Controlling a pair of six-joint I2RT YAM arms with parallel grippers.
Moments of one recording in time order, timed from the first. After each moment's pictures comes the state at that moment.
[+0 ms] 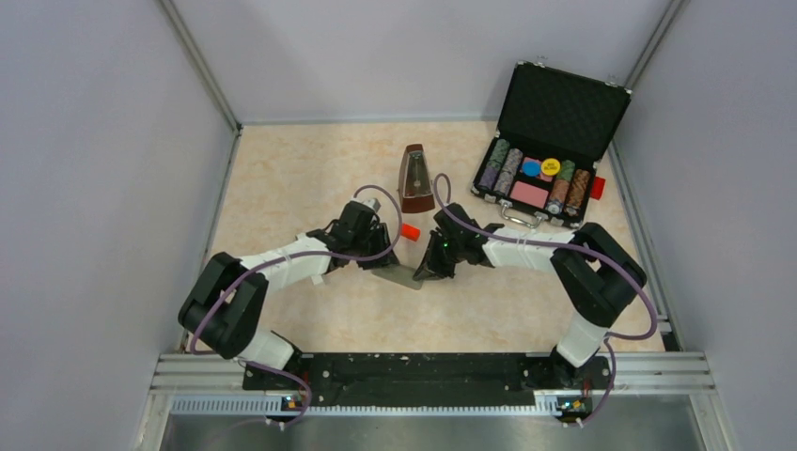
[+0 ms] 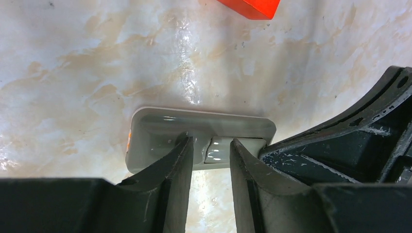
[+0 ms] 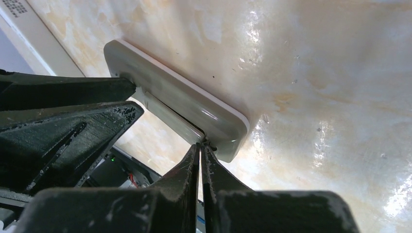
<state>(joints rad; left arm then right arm) -0.57 1.49 0.75 -0.16 0.18 -0.69 0.76 1.72 0.89 -0.14 -0.29 1.06</state>
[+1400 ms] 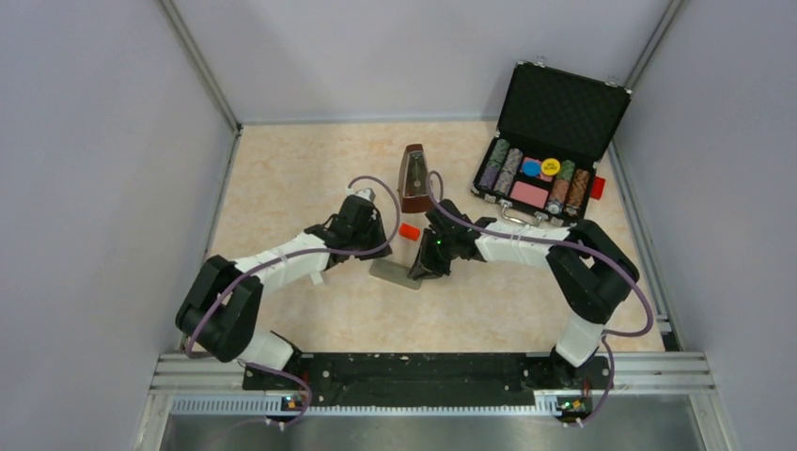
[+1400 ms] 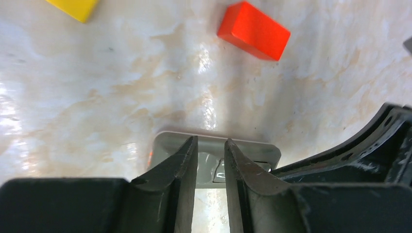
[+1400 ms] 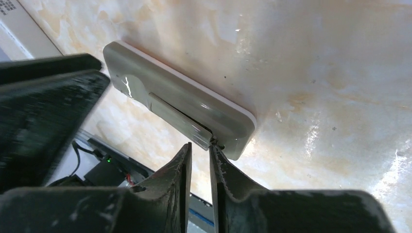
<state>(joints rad) -0.59 1.49 0.78 -0.16 0.04 -0.66 0.77 1.75 1.00 -0.27 -0.29 1.05</state>
